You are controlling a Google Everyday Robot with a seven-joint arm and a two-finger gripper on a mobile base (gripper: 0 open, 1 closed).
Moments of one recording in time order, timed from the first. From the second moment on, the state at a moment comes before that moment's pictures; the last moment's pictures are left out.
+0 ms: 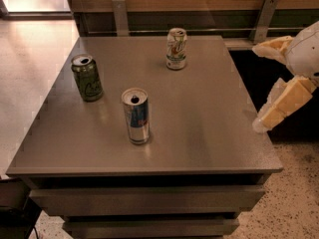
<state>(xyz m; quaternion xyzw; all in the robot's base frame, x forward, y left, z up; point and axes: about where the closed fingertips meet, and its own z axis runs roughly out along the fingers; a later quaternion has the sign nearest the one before) 0.461 -0.186 0.956 -0.60 0.72 0.13 0.32</state>
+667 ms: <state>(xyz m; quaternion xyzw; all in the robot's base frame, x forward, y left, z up) 0.457 -0.132 0.963 -0.54 0.66 0.27 0.44</state>
